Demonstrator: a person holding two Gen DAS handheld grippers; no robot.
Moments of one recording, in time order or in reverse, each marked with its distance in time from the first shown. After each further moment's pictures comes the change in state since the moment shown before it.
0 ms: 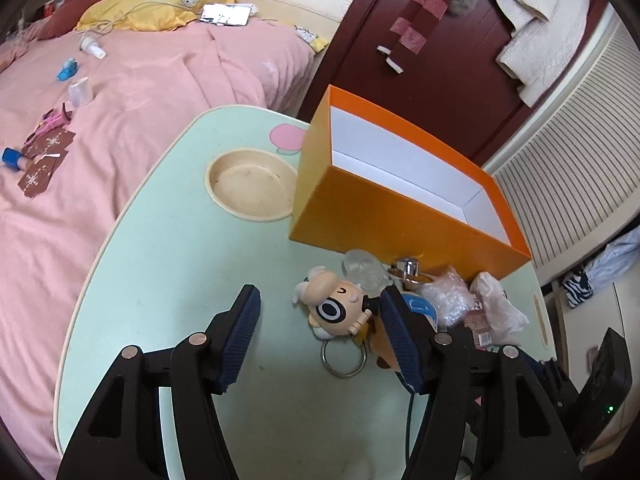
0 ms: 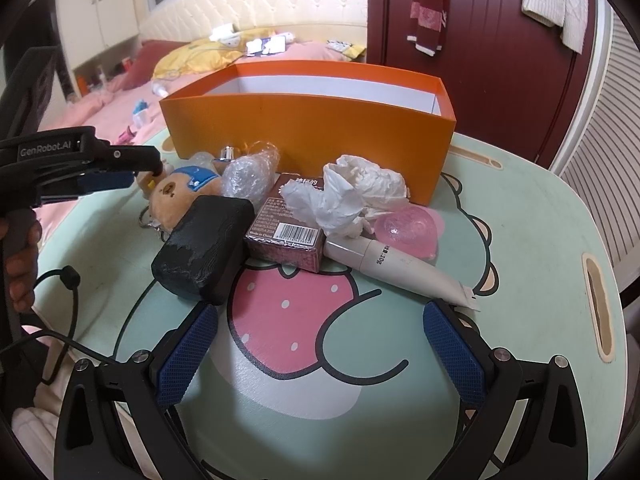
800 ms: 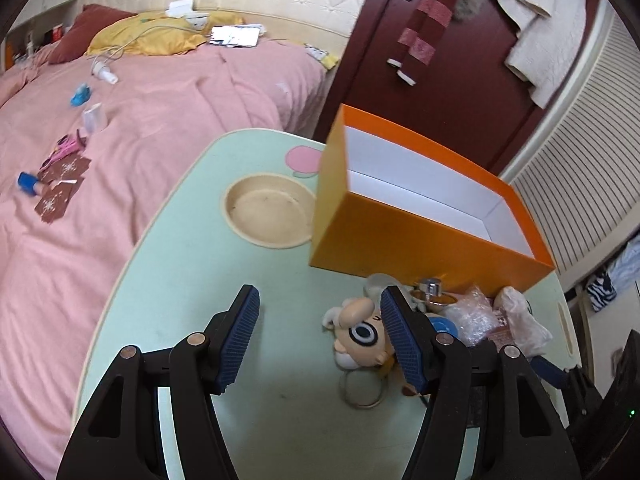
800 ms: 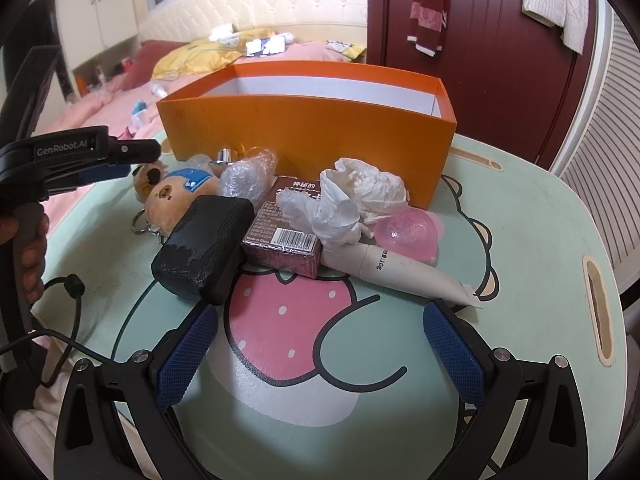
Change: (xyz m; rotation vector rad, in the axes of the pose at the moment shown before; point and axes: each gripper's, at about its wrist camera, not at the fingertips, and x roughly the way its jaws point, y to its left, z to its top) left arm 0.004 -0.003 0.005 0.045 -0.064 0.079; right arm 0.000 0.001 -0.001 -0.004 -0.002 -0.001
